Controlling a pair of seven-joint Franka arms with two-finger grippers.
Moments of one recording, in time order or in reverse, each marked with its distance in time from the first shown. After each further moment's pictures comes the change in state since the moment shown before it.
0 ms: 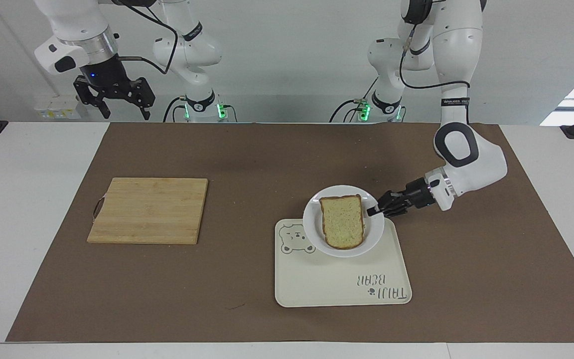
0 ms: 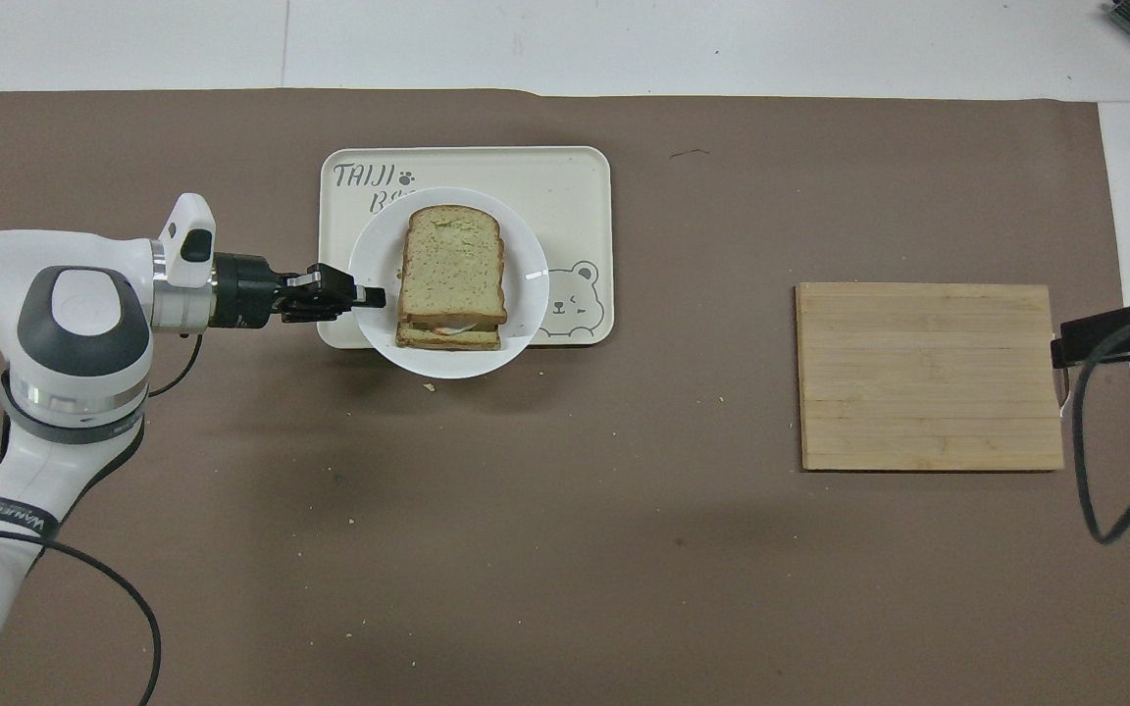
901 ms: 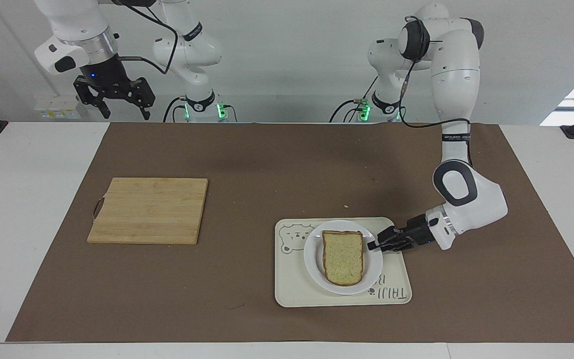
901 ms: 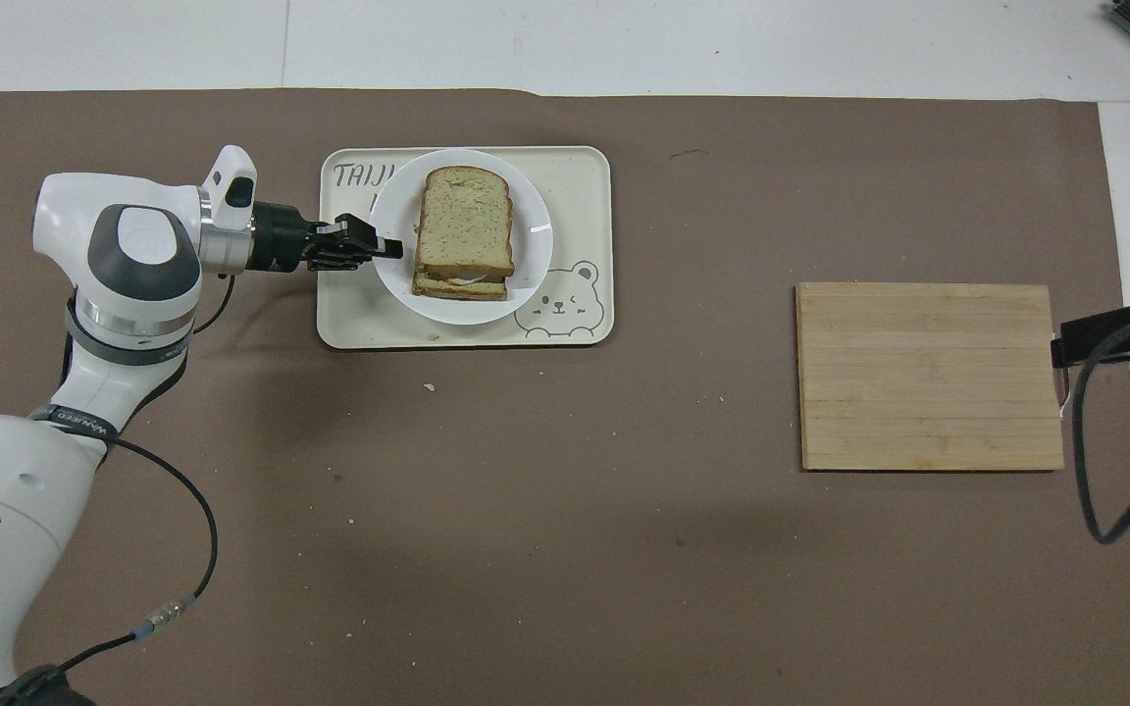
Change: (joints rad) left arm 0.038 0.228 -0.022 0.257 0.056 0.033 0.019; right arm 0.000 0.000 0.000 0.000 0.000 0.000 0.000
